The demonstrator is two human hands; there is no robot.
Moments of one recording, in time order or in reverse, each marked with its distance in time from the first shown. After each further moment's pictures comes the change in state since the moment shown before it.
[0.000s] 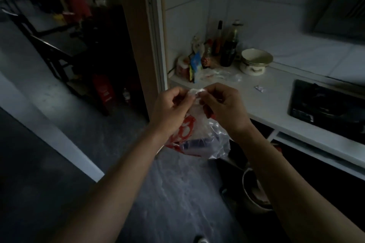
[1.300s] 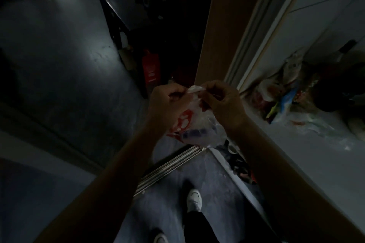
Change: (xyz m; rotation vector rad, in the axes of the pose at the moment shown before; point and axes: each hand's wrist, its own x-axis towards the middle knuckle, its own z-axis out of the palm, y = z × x) left_hand 0.261 -0.187 -0.206 0.251 0.358 -0.176; right_hand 0.336 0.124 0.243 0.087 -0.377 0.032
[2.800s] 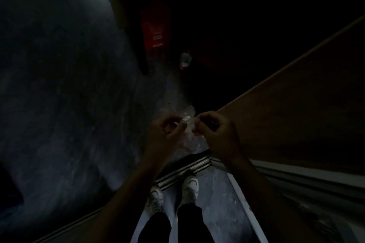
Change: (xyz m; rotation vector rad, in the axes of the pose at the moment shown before) left_hand 0.289 -0.386 0.098 -0.320 0.078 -0.590; right_hand 0.323 0.369 0.108 -0.071 -0.124 0.452
